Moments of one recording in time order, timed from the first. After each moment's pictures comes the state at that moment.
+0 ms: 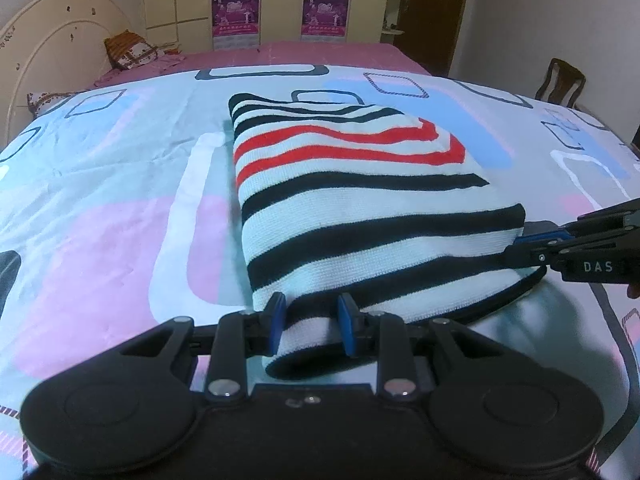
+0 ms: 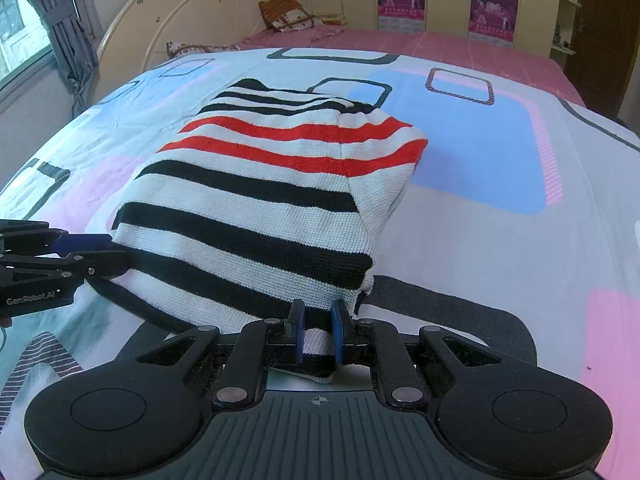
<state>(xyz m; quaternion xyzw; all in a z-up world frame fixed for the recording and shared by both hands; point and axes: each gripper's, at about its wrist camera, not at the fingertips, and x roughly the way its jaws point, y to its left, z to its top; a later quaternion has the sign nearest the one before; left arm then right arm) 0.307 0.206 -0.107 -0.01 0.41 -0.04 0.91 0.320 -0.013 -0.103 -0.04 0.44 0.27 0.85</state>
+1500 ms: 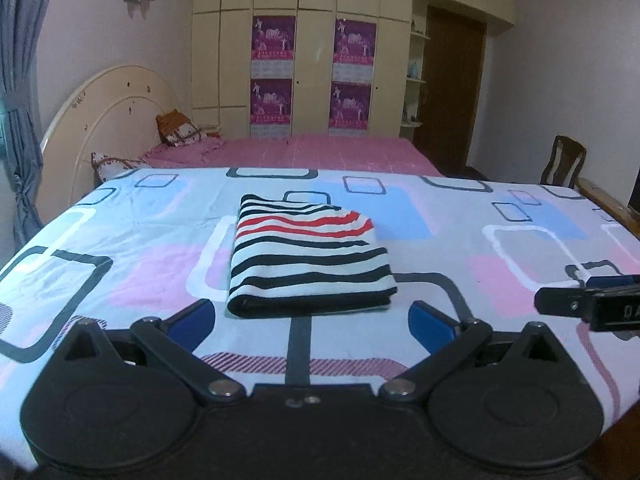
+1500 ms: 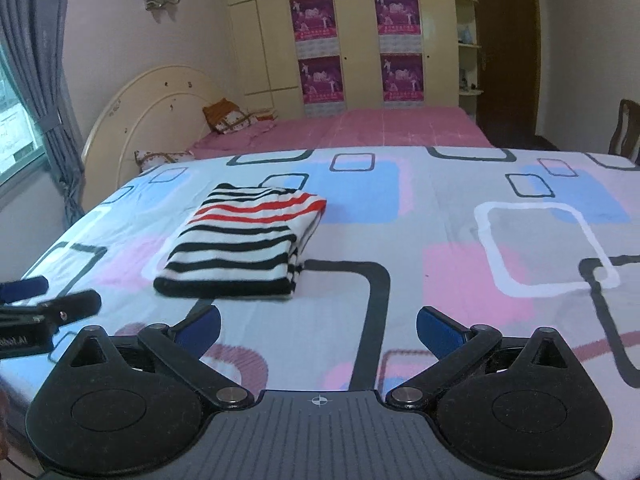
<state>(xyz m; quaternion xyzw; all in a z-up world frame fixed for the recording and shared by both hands) 0.107 0.104 0.013 -0.02 0.28 0.03 0.96 0.102 -0.140 0.022 0.05 0.33 0.18 0.93</state>
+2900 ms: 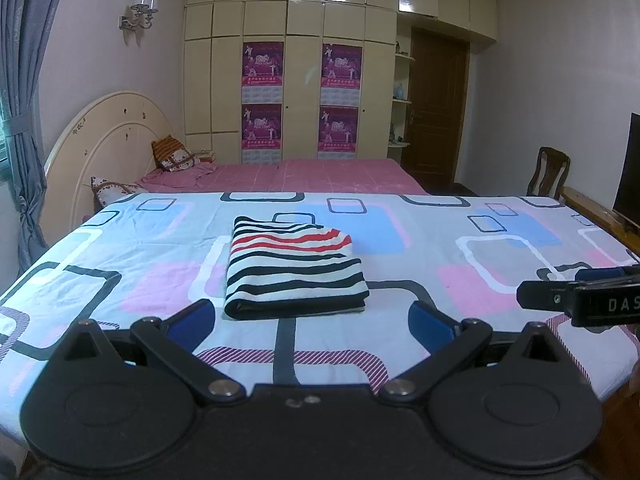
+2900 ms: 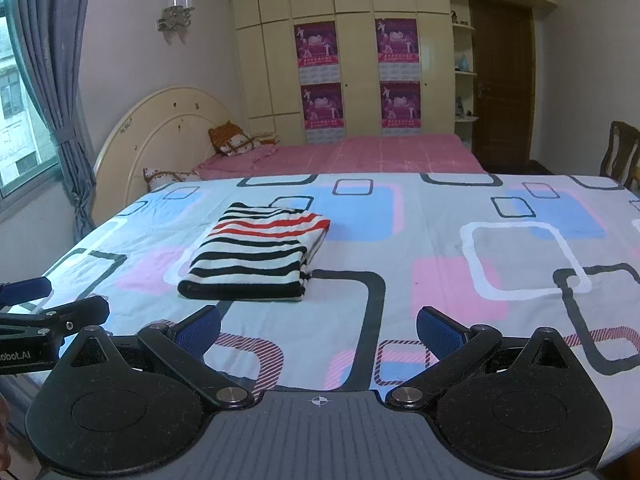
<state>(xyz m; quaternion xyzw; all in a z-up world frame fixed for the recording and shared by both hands) 0.053 0.089 0.034 -0.01 0.24 0.01 0.97 0.038 -0.149 0.051 0.04 0.29 0.18 0.94</state>
